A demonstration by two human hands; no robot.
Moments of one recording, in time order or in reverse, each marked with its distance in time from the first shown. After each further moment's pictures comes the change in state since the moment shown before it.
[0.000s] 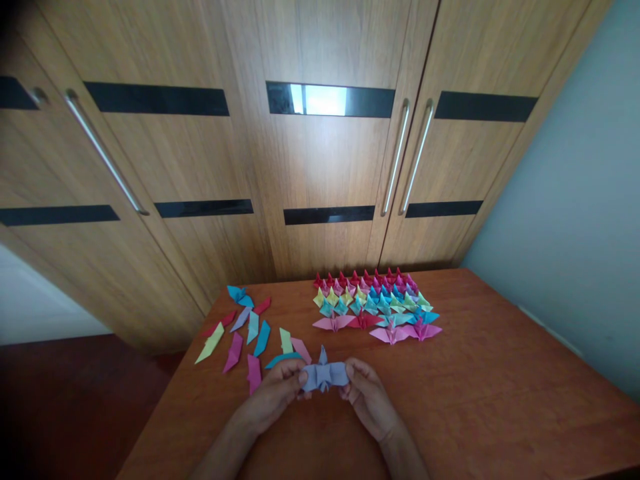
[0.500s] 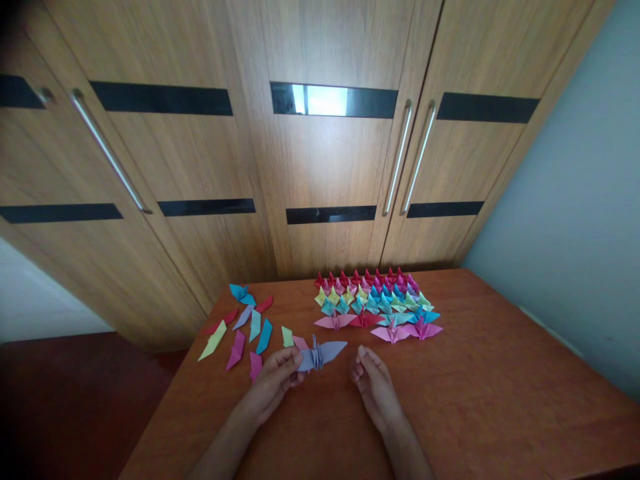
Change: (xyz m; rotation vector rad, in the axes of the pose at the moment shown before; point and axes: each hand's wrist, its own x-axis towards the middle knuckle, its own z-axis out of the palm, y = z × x) left_hand 0.003 0.009 -0.005 0.073 0.126 0.064; right_hand 0.007 -0.006 -0.005 0.165 0.141 -0.091
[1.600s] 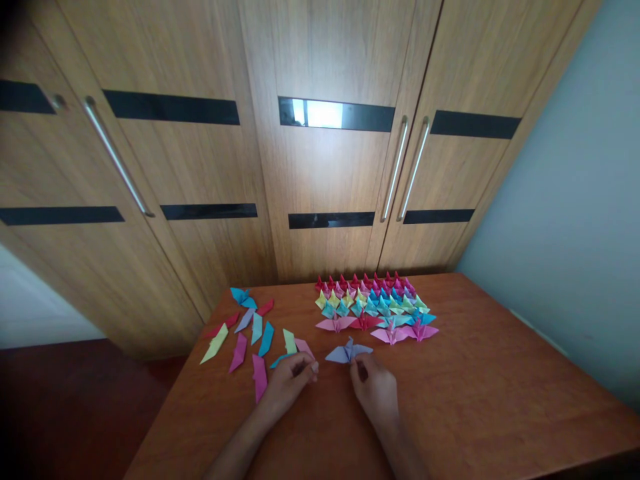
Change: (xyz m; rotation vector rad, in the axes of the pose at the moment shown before) left_hand 0.007 -0.017 0.001 0.649 0.052 0.229; right_hand -0.001 0.005 -0.013 -1.578 0.194 -0.631
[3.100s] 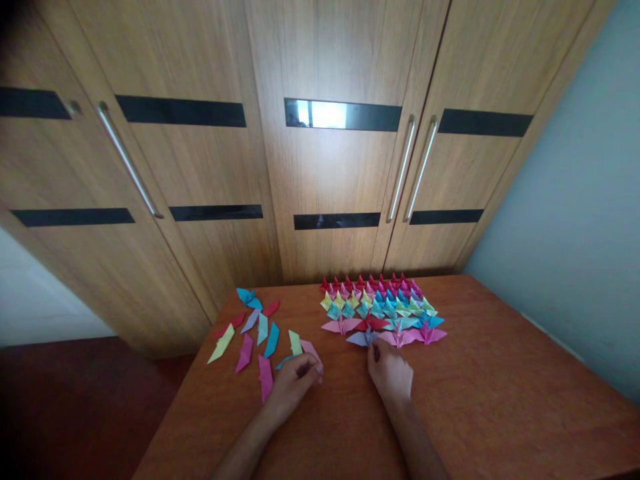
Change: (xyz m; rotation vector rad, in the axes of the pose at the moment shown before) left_hand -0.003 0.007 -0.004 0.021 0.019 0.024; right_hand 0.030 0.017 -0.001 -0.350 -0.066 0.280
